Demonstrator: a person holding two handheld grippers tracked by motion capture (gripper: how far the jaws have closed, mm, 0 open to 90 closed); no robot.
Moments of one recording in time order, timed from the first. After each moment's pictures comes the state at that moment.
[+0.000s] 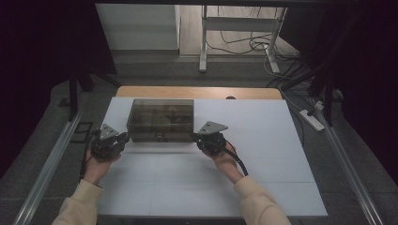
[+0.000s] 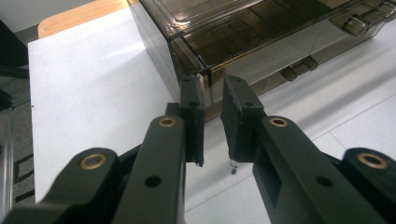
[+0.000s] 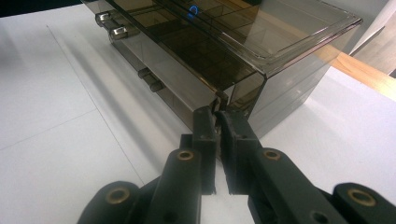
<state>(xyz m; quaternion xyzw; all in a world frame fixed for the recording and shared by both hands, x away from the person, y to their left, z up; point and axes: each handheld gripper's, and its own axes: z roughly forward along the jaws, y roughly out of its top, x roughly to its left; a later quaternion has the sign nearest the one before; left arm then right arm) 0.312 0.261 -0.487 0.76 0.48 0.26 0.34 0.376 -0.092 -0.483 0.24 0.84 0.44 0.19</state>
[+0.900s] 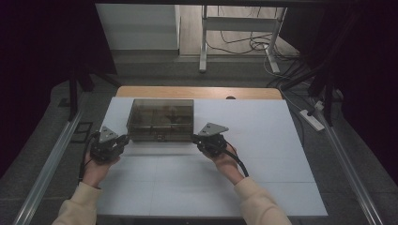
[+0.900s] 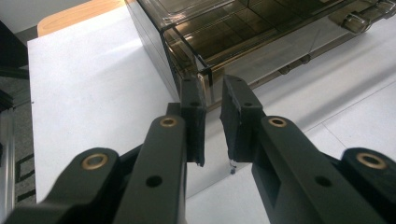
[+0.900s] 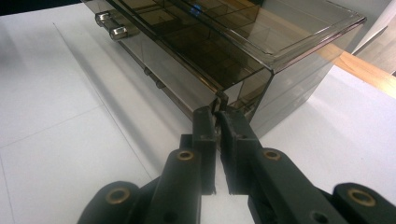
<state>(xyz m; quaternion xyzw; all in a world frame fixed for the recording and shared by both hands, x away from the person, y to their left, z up) 0.303 0.260 -0.487 0.76 0.48 0.26 0.34 0.370 -0.093 -0.481 0.23 0.85 0.44 0.19</state>
